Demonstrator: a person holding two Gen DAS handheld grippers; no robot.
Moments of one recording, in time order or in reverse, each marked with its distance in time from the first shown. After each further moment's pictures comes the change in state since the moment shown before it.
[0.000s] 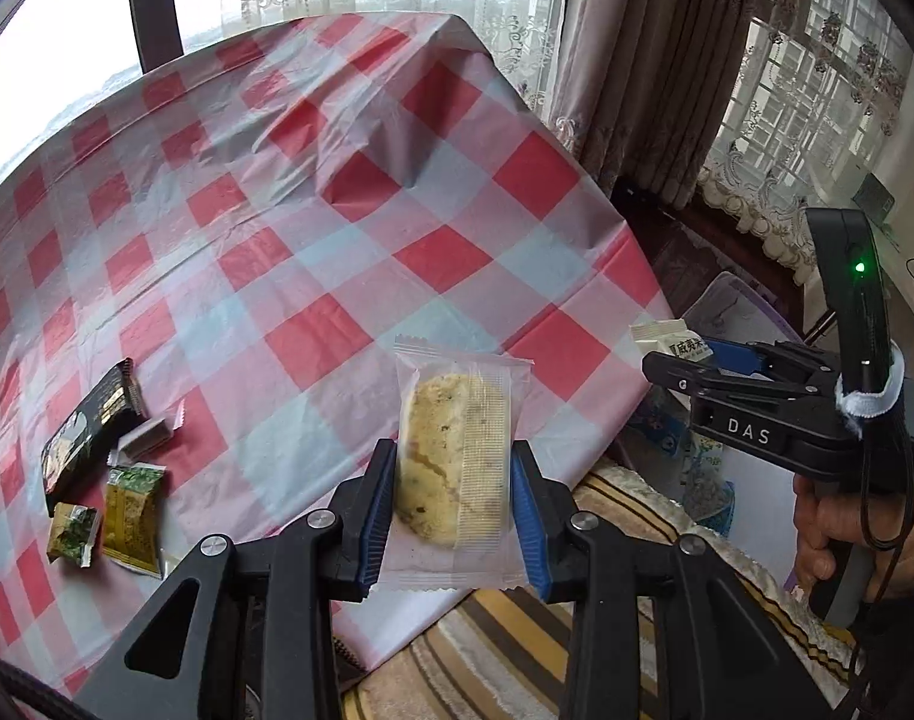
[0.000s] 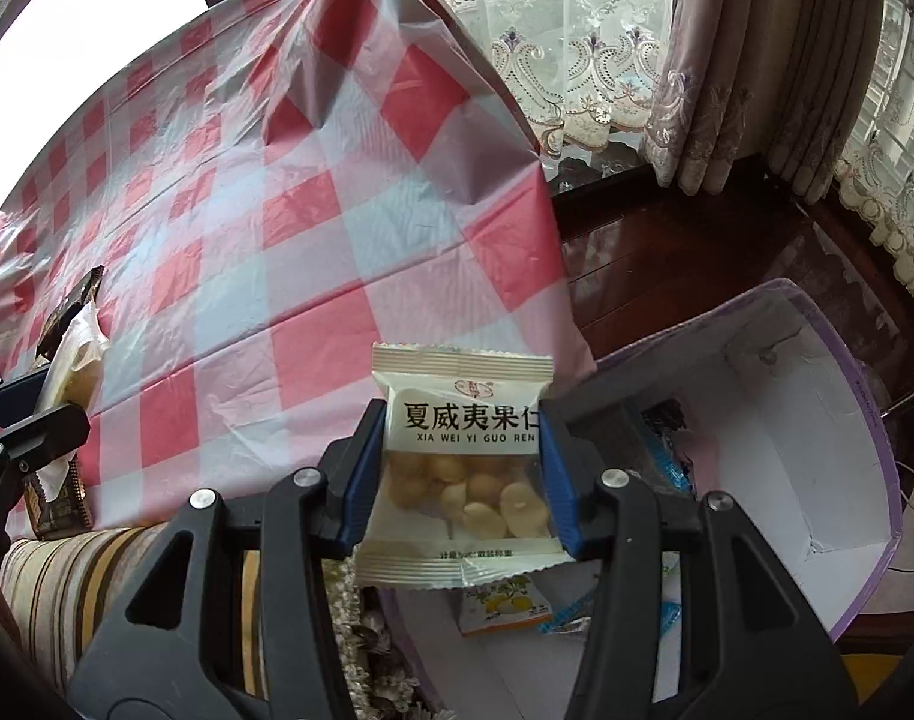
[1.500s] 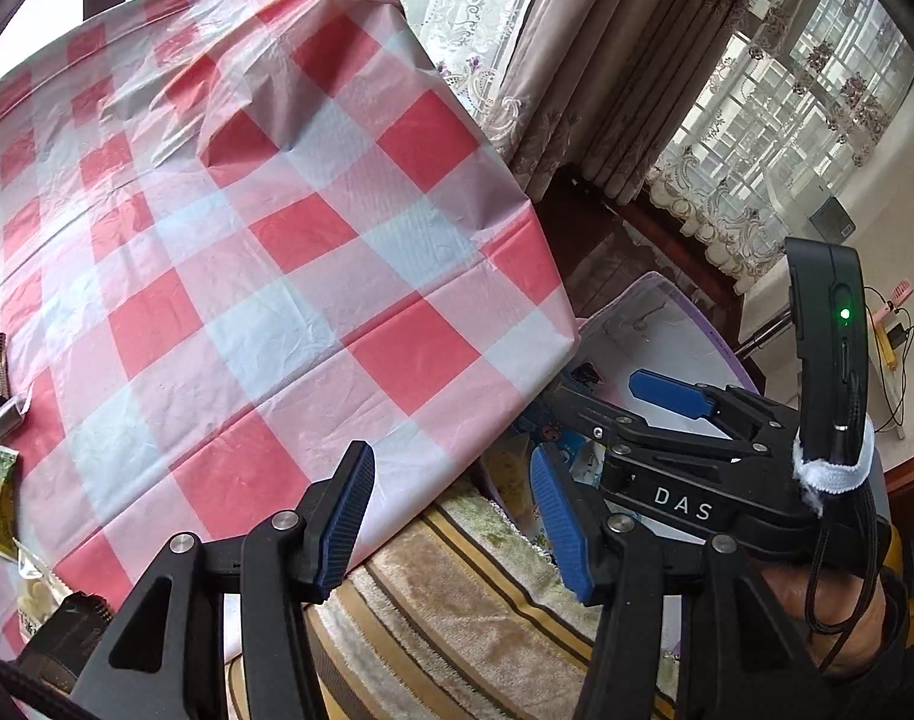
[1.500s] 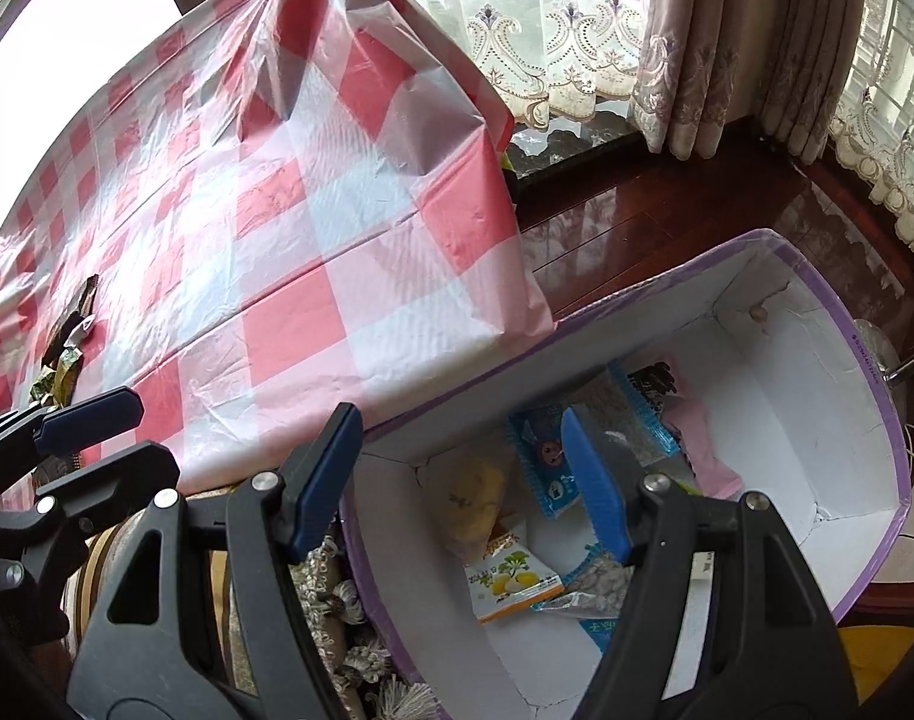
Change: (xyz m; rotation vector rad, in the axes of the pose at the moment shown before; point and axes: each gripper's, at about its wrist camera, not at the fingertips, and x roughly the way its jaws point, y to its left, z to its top) left arm 0.031 -0.038 0.009 -0.096 0.057 -0.169; right arm -0.002 -0.010 -0.003 0.047 0.046 0.035
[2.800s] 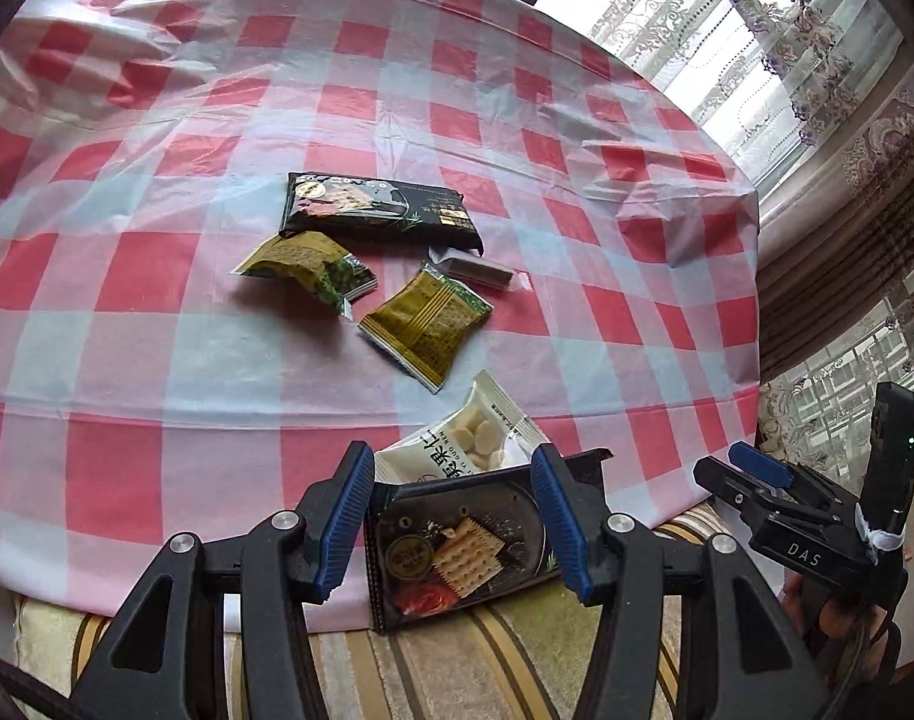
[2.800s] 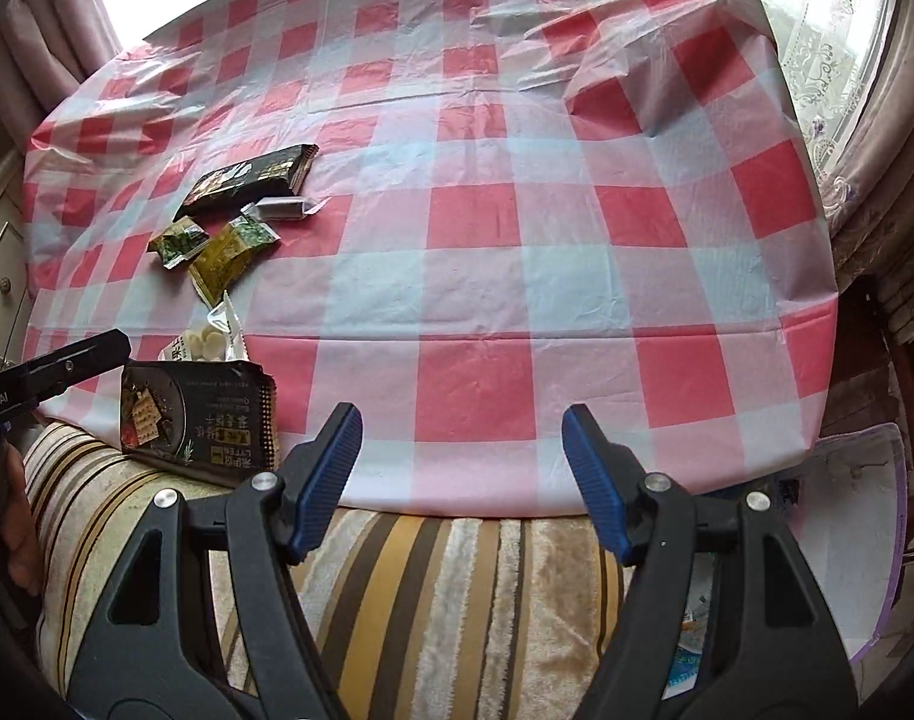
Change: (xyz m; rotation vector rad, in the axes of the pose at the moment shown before) left arm -0.122 0.214 -0.129 -0.571 -0.204 0.126; right arm -0.006 0.190 -0.015 -0.451 0.038 0.133
